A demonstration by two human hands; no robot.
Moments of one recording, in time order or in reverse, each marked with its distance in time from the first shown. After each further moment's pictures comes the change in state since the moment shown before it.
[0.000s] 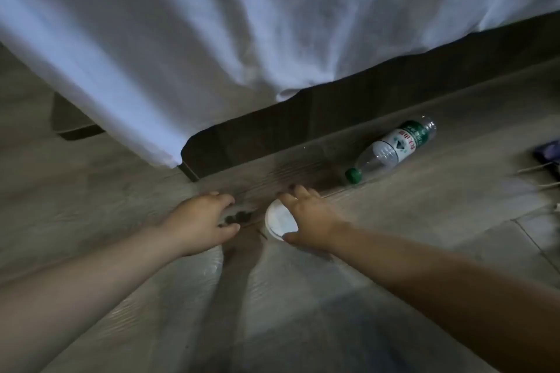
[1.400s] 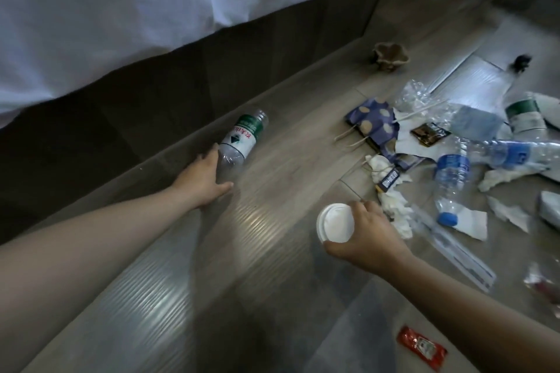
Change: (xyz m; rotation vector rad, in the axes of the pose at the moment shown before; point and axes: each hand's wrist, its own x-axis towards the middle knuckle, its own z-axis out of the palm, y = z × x) left_hand 0.166 0.236 0.037 -0.099 0.042 0.156; right_hand -0.267 0.174 -0.020 0.285 0.271 0.894
